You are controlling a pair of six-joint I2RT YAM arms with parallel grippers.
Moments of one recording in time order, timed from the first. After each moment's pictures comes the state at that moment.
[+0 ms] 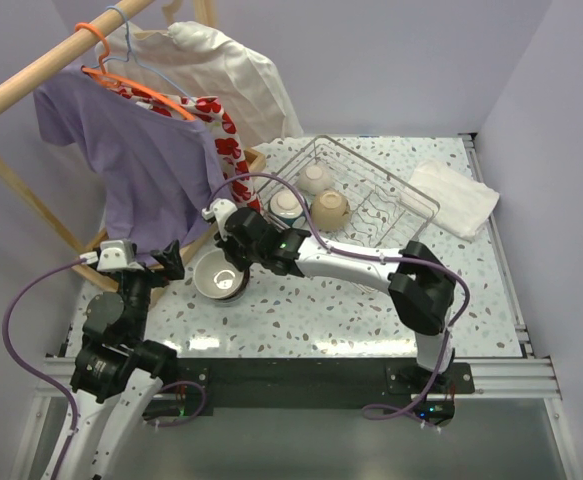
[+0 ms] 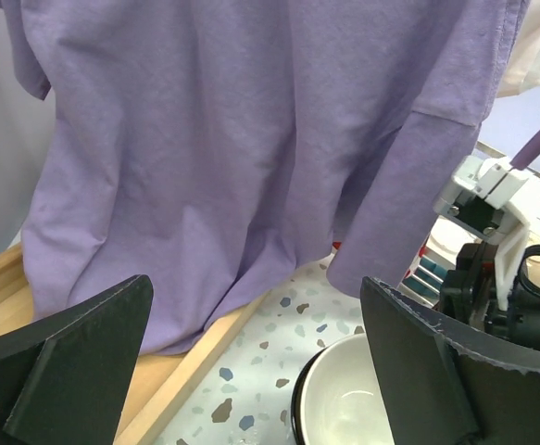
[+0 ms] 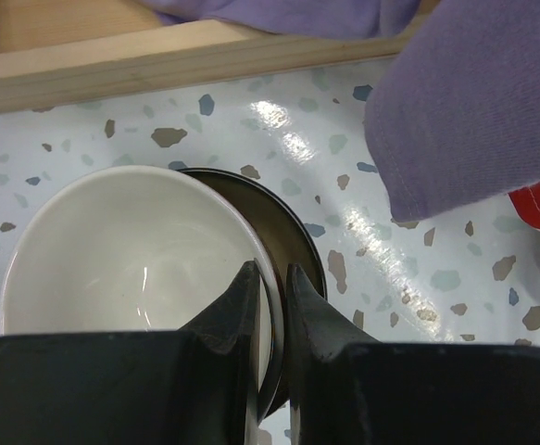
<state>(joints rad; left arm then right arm) -0.33 0.13 0.53 -0.35 -0.37 -0.18 1.08 1.92 1.51 -0.23 0.11 0.16</state>
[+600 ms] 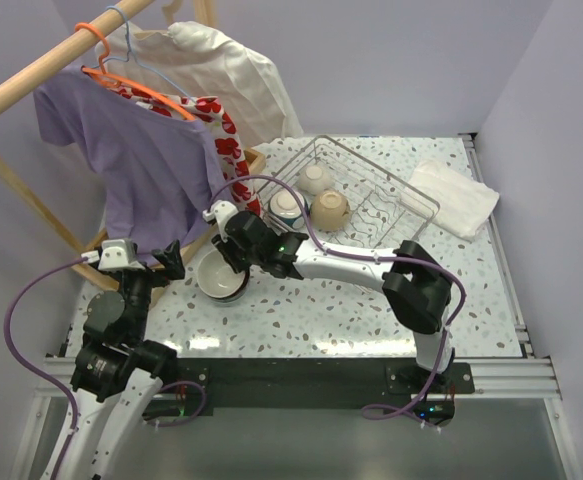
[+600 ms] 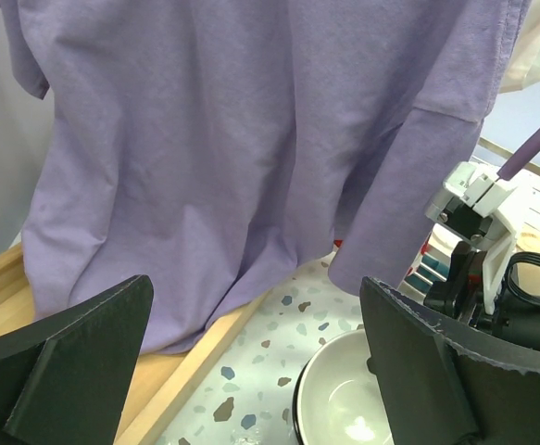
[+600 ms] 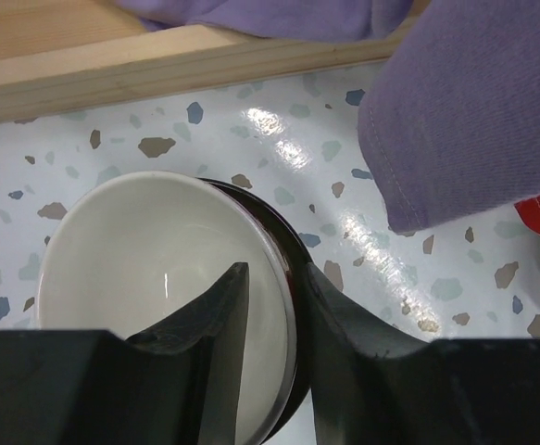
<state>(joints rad) -0.33 0.14 0.53 -0.35 -0.37 -0.17 1.08 1.94 1.48 -0.16 0.14 0.16</state>
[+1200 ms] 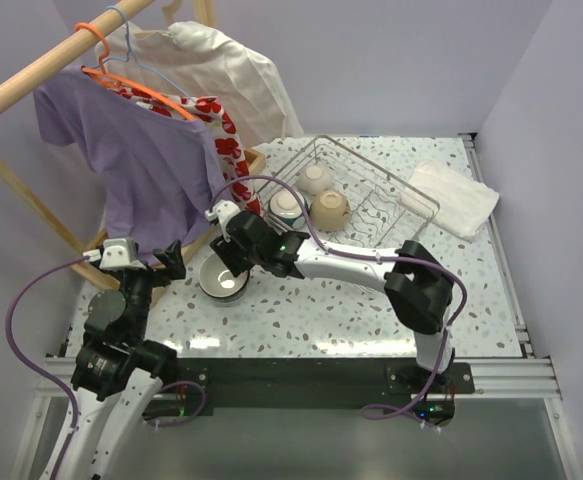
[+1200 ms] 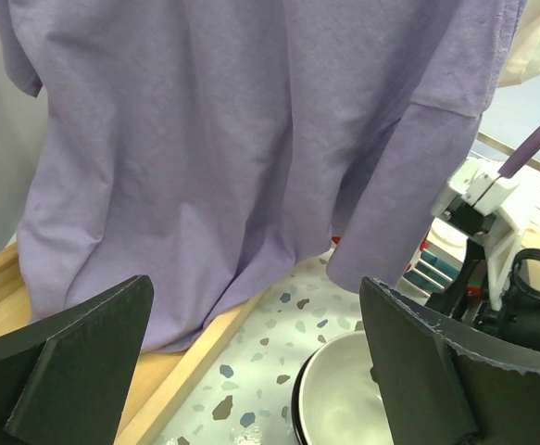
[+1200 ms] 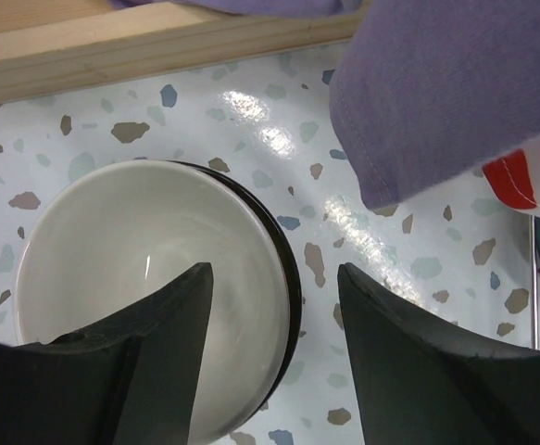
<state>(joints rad) -0.33 0.15 0.53 -0.35 -0.36 -0.17 1.08 1.94 1.48 -0.21 0.17 0.16</state>
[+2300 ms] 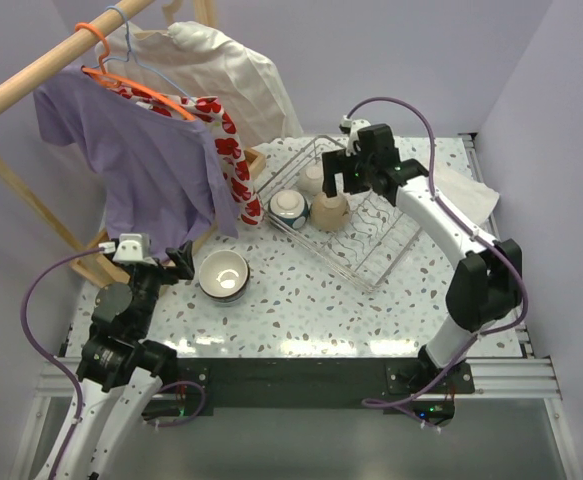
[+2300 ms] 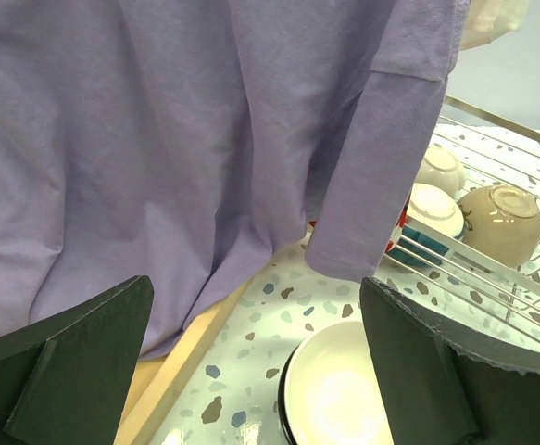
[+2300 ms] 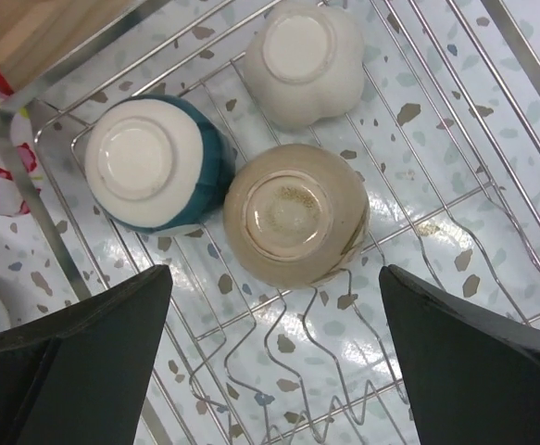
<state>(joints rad) -0.33 0.20 0.50 -0.30 -0.26 -0.14 0.42 1.68 1.50 -0.51 -0.03 0.14</state>
